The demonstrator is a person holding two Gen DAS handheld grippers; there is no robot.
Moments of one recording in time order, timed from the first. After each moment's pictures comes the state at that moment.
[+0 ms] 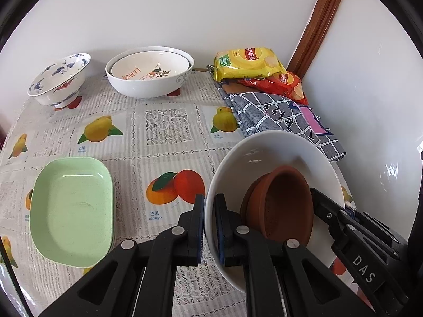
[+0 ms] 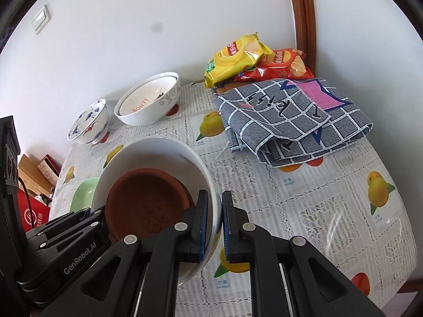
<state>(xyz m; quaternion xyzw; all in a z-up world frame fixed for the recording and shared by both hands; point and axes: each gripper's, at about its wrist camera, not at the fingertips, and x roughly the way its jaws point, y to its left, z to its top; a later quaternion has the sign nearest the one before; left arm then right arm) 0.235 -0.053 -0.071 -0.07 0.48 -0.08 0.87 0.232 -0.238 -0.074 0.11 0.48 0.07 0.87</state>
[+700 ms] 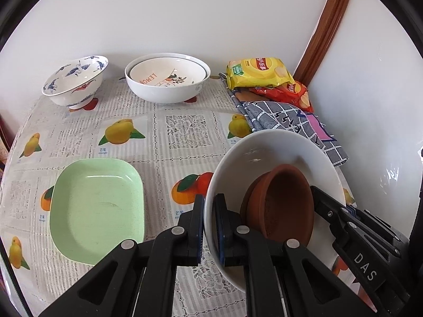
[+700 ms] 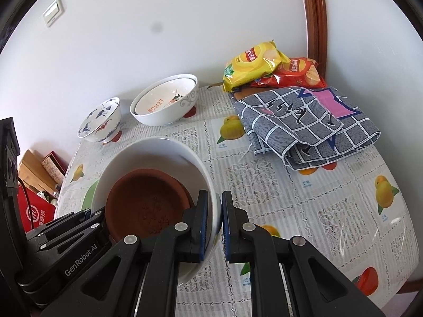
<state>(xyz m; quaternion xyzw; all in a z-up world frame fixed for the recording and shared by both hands) 0.226 -0.021 -0.060 -0.07 0.47 -0.07 0.88 0.226 -0.206 -0.062 0.10 0.47 0.08 0.87</state>
